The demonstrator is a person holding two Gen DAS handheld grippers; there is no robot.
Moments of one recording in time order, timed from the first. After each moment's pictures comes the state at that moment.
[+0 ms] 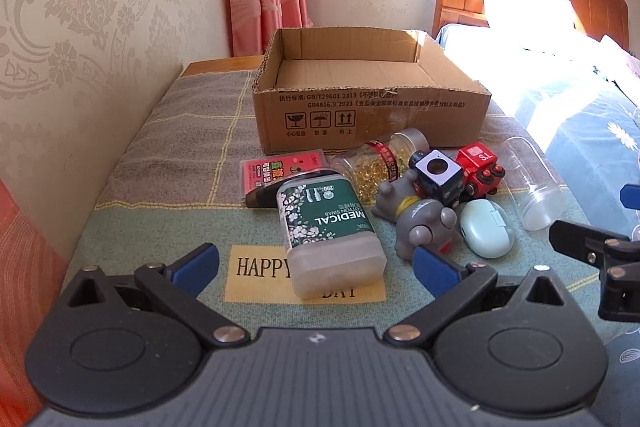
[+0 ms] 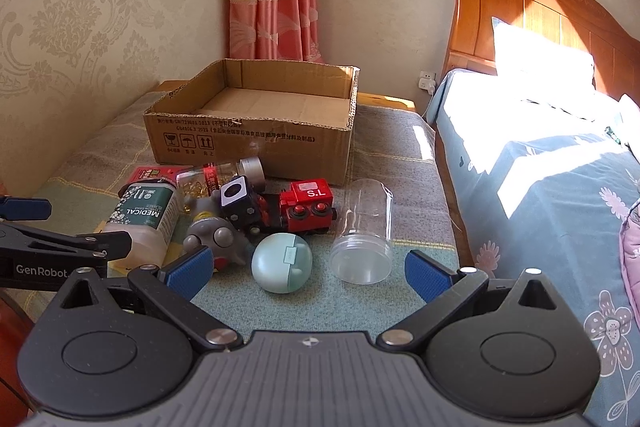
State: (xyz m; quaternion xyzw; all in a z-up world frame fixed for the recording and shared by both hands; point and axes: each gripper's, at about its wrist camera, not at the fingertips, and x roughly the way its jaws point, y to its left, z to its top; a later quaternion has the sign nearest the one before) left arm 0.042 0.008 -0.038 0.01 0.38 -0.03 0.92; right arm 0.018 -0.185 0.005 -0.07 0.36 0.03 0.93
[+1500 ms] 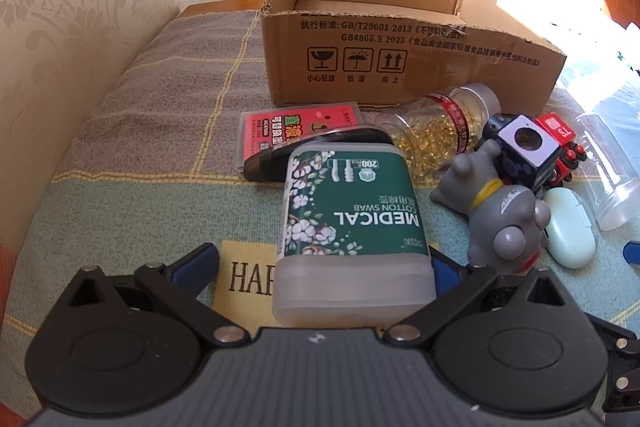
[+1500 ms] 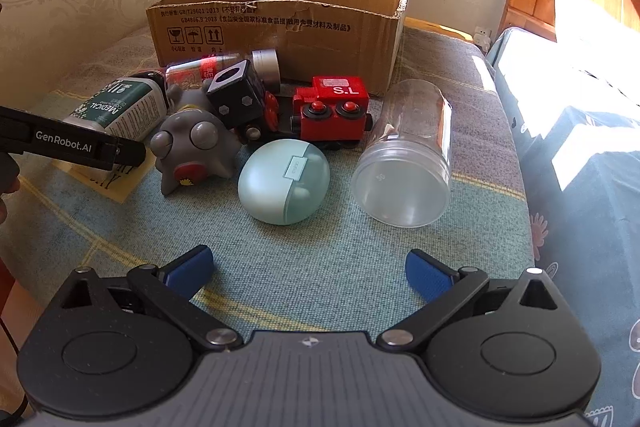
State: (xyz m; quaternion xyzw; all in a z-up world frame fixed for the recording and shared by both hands) left arm 0.100 0.022 -0.096 0.00 0.44 -0.02 0.90; right arm 0.052 -0.203 -0.080 -0.09 0.44 0.10 0.89
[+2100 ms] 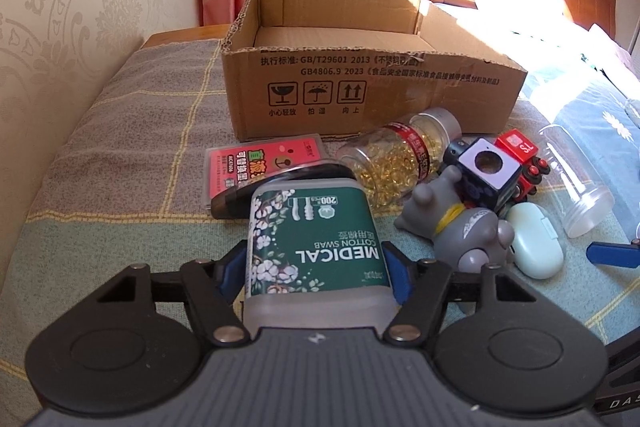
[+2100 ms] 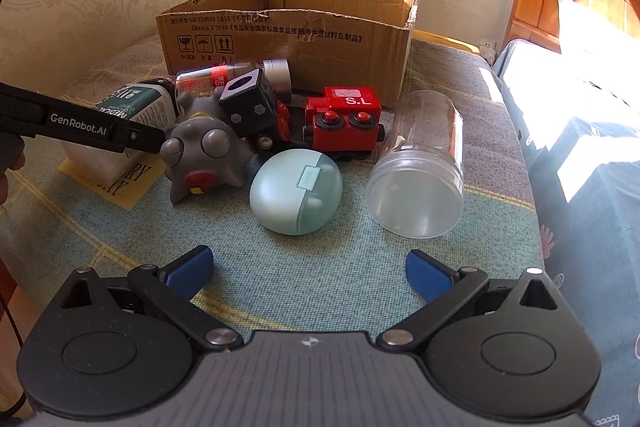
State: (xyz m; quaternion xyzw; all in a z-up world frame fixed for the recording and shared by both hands) left arm 0.104 0.021 -0.085 0.00 0.41 -0.07 0.91; right arm 0.052 -0.197 -0.081 -0.09 0.42 0.11 0.90
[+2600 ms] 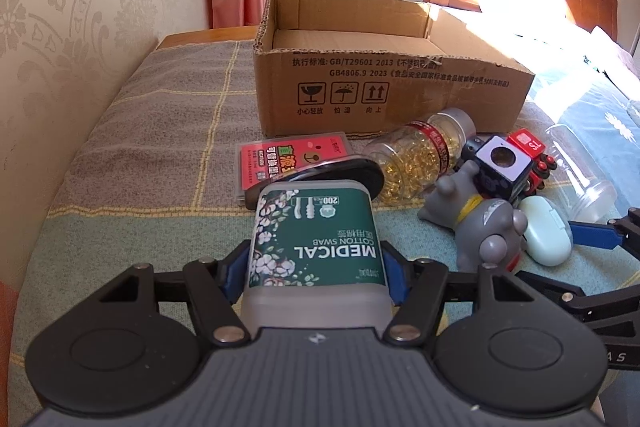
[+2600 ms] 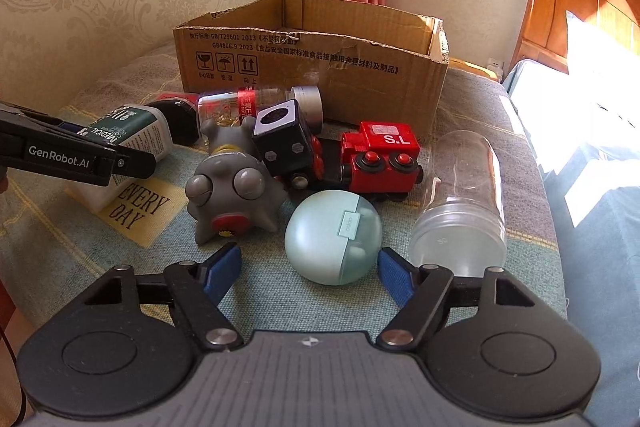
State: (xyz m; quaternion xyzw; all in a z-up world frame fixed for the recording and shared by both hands) left arm 0.095 0.038 -0.083 0.00 0.40 -0.07 0.91; right arm 0.065 -0.169 -0.080 -0.11 0.40 0.11 0.90
